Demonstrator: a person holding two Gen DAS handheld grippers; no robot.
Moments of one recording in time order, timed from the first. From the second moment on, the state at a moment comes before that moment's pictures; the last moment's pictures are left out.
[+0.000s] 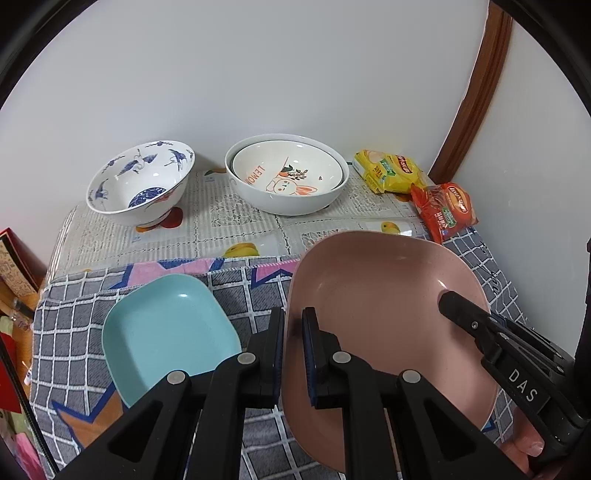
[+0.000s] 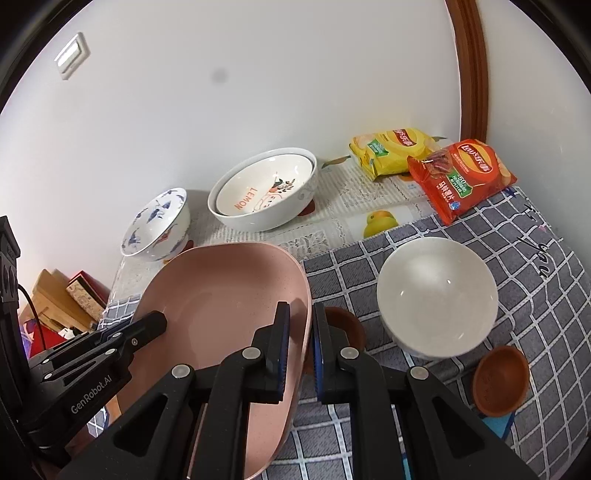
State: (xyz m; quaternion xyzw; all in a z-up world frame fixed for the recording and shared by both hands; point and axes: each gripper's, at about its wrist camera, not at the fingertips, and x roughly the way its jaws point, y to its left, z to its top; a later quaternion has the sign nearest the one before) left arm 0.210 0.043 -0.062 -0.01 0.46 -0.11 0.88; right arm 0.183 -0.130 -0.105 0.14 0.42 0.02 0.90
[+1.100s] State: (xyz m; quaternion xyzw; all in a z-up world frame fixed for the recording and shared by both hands) left arm 0.154 0.066 -0.030 -0.02 0.44 -0.07 0.89; right arm 0.141 -0.102 -0.072 0.13 0.40 0.06 0.91
